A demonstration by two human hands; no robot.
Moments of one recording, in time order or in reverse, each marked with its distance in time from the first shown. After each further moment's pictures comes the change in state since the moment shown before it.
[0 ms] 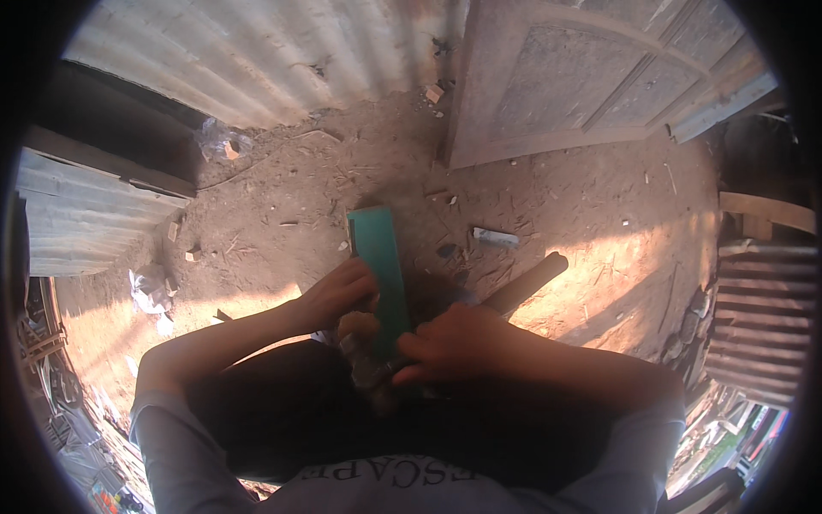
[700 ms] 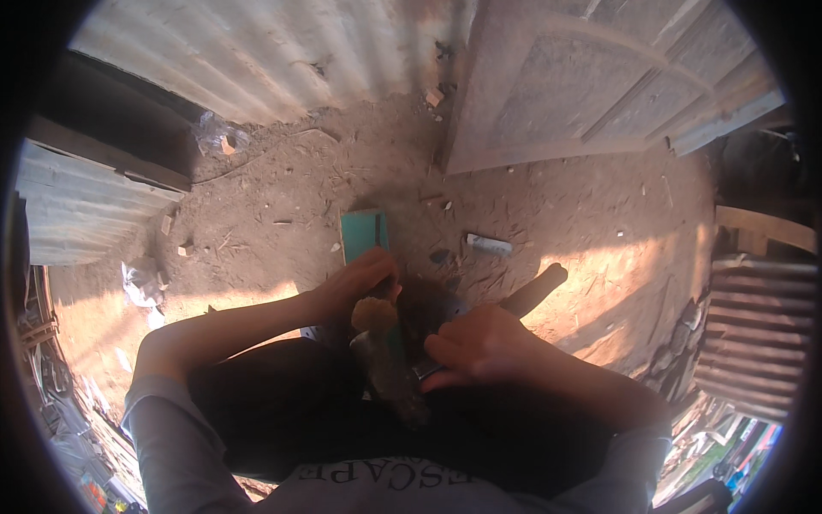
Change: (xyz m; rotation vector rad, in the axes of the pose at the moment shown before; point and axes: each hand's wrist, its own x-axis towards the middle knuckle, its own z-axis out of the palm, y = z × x) left_hand 0.042 0.002 0.012 -0.214 0.081 -0.088; right_hand -0.026 0.014 -0.021 0.002 0.172 -0.045
